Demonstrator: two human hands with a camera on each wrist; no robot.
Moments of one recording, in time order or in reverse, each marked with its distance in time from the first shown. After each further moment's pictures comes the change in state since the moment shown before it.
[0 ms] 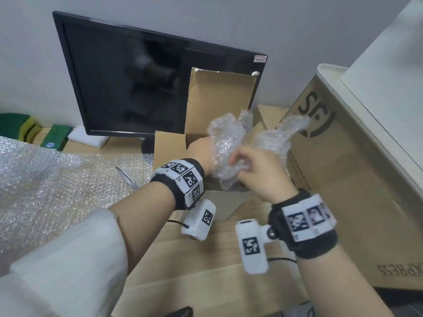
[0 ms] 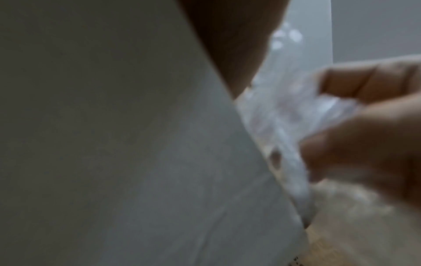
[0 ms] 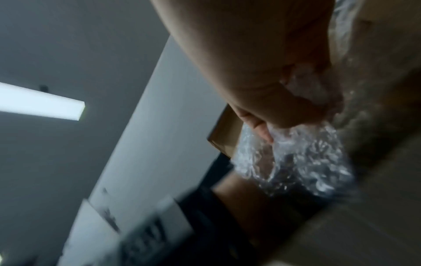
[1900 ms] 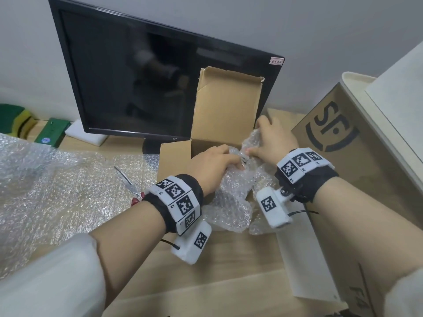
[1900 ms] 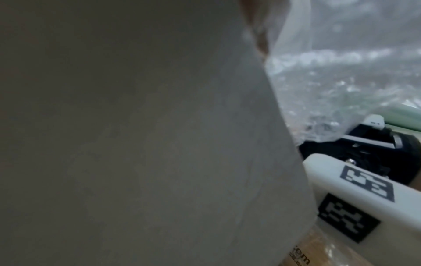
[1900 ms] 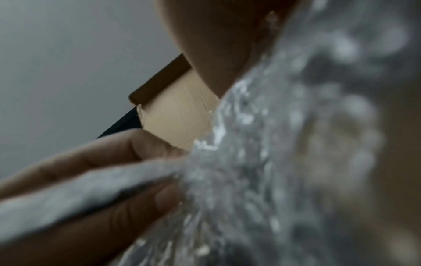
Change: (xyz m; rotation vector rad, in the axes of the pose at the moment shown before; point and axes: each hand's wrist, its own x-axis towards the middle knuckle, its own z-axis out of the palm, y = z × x) left_hand -0.008 -0.009 -0.003 0.112 0.005 0.379; right_hand 0.109 0.047 -0.016 -0.598 -0.024 0.170
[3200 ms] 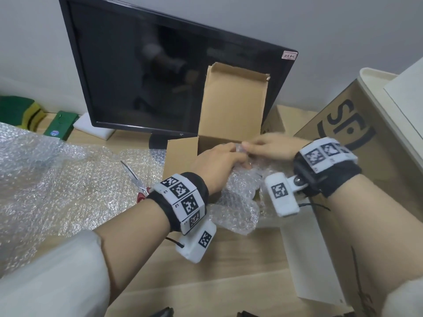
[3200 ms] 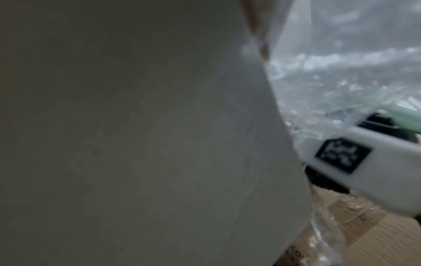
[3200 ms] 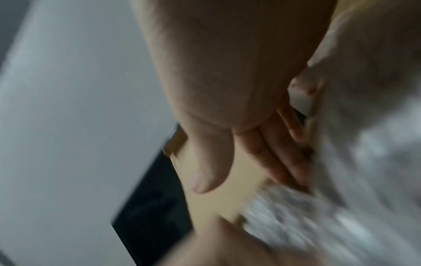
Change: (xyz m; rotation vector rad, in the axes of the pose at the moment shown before) left_hand 0.001 -0.004 0.004 -0.028 0.032 0.009; right_hand -0.003 -0.011 -0.024 0.079 -0.560 -0.243
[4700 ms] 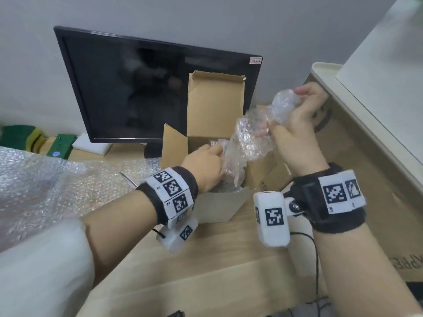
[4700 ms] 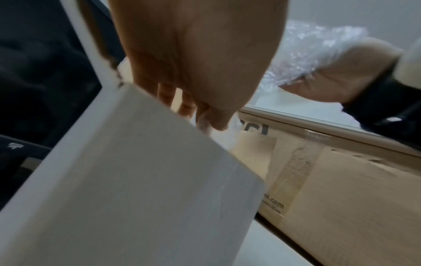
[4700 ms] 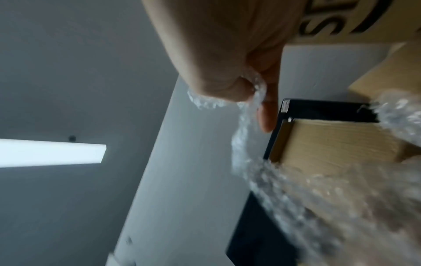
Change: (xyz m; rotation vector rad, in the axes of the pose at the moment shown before) left_hand -0.021 0.022 -0.015 0.558 -0.263 0.115; right_hand -0.105 -0.035 0.027 0.847 1.165 -0.184
